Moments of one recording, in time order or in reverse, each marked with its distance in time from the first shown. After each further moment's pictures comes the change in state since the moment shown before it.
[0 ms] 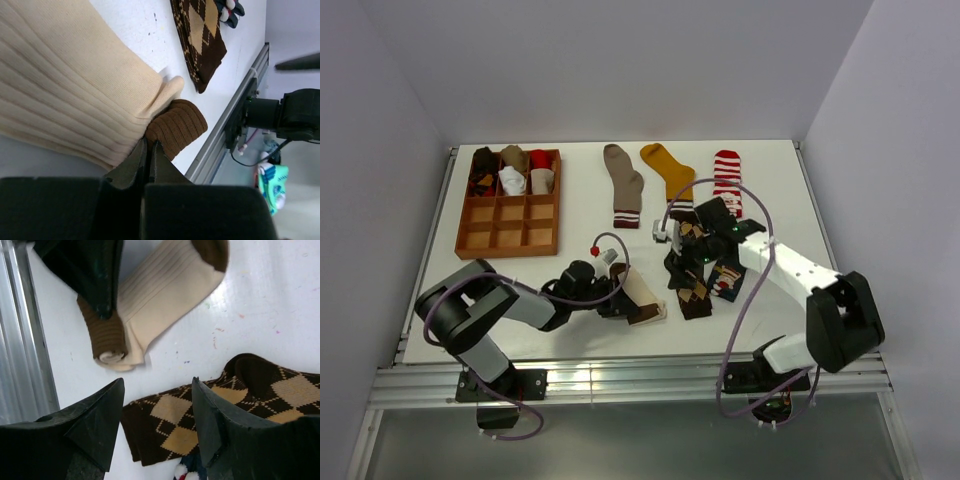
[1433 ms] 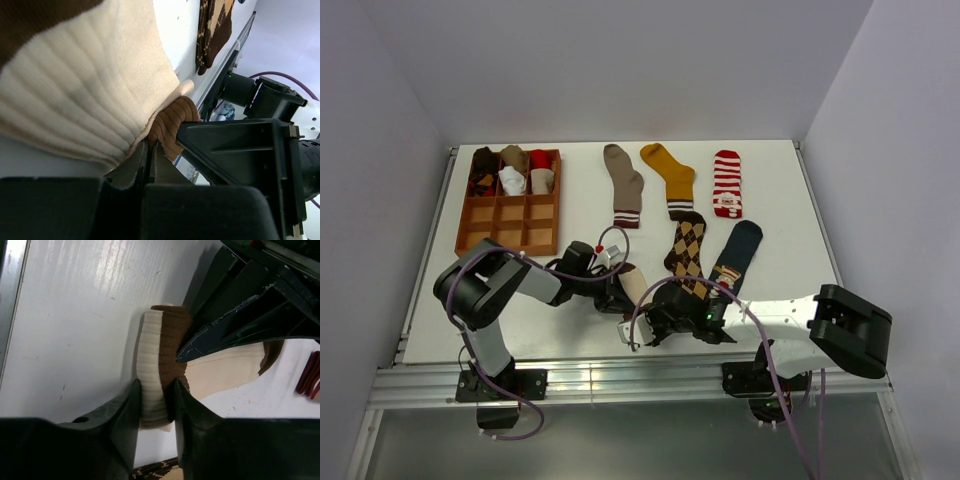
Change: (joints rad) left arm 0.180 0.174 0.180 -0.266 0.401 -0.016; right arm 0.661 -0.133 -0.497 0.666 0.603 -0.251
